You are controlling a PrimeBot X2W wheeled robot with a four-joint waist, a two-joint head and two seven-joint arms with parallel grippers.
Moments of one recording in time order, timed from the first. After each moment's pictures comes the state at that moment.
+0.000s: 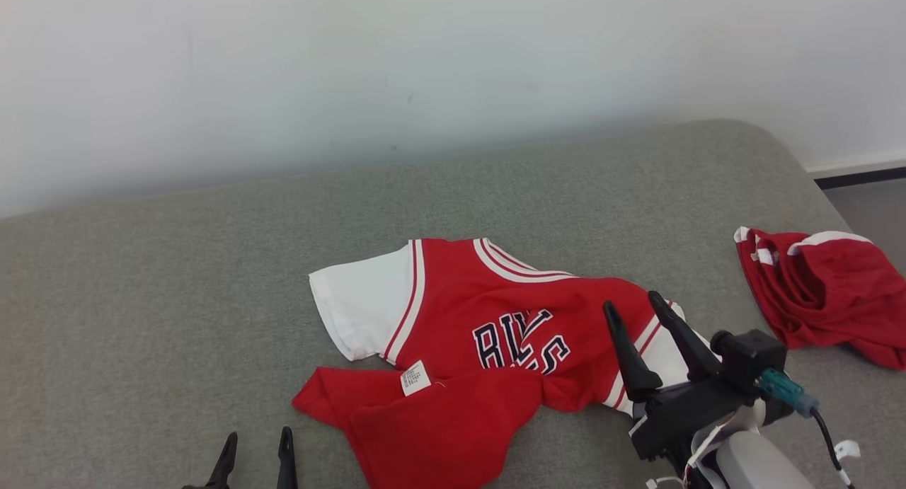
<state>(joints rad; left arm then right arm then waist) -0.01 0.05 -0.05 0.38 -0.19 -0.03 -0.26 -0.31 -0.27 0.35 0.46 0.49 0.13 -0.26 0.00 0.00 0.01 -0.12</state>
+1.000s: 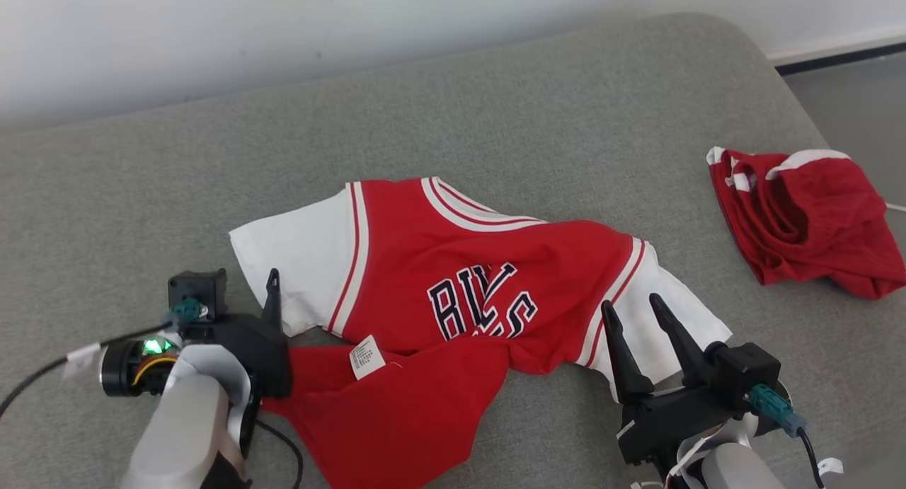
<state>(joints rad) -0.64 0.10 -0.06 0.95 -0.14 -0.08 -0.17 -0.24 -0.13 0.17 0.41 0.30 0.13 -0.26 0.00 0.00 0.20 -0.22</state>
